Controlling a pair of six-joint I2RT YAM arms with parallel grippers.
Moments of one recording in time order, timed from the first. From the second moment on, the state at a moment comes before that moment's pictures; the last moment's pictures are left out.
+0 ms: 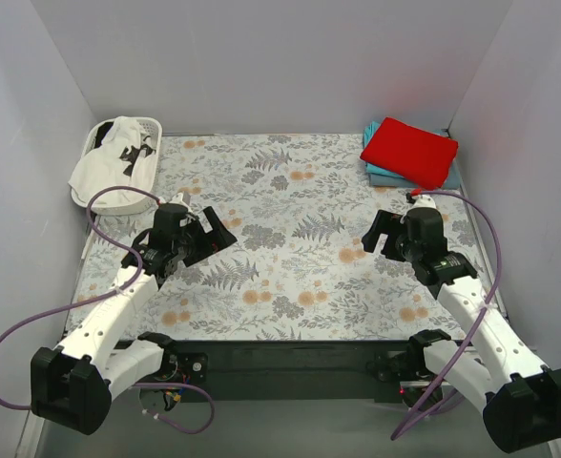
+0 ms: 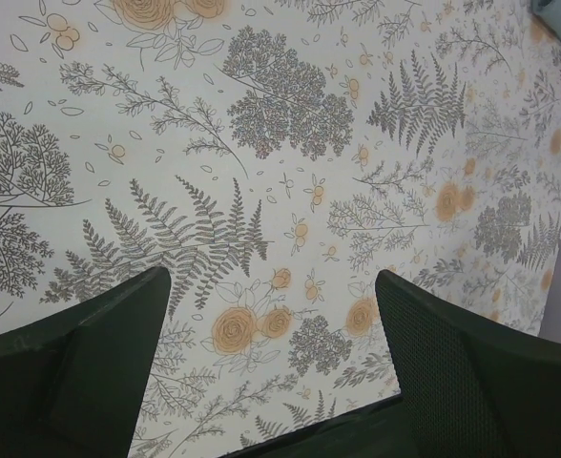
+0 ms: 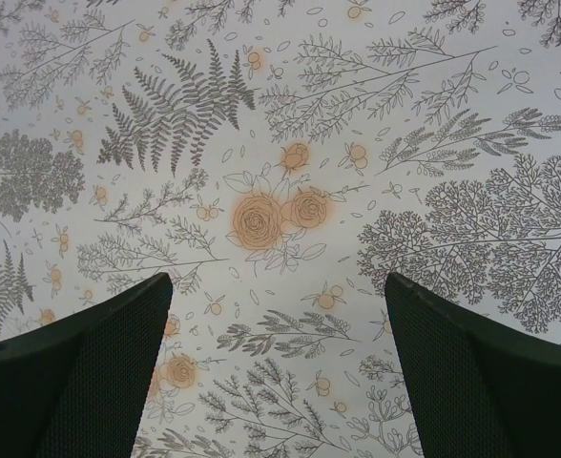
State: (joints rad) left arm -0.31 1.01 0.72 -0.43 0.13 -0.71; right arm 0.29 0.89 0.66 -0.42 0.02 0.46
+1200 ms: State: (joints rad) left arm 0.29 2.17 1.81 -0.52 -0.36 -0.86; right arm 0.29 0.90 0.62 -0.40 -0.30 0.36
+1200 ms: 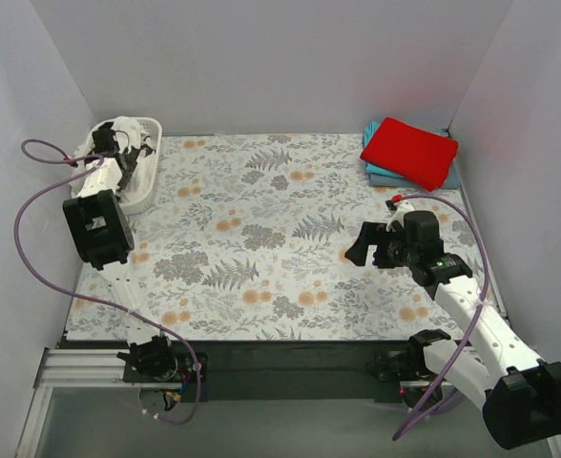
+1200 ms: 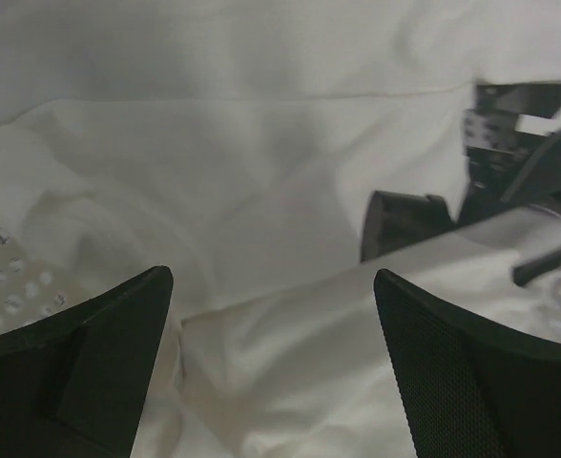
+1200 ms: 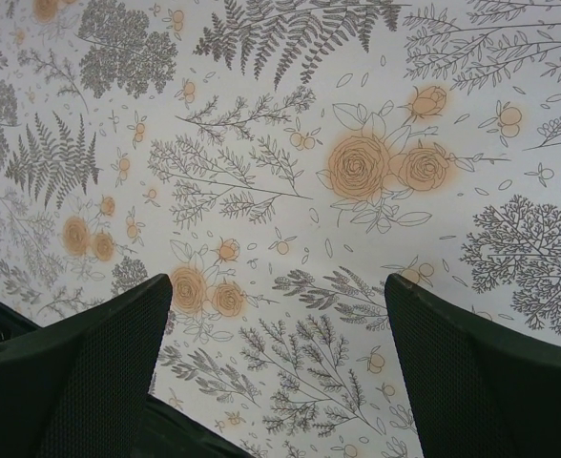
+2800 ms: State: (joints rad) left arm 0.23 1.76 2.16 -0.28 0.13 -0.80; right arm 0.29 0.96 0.58 -0.33 -0.33 0.35
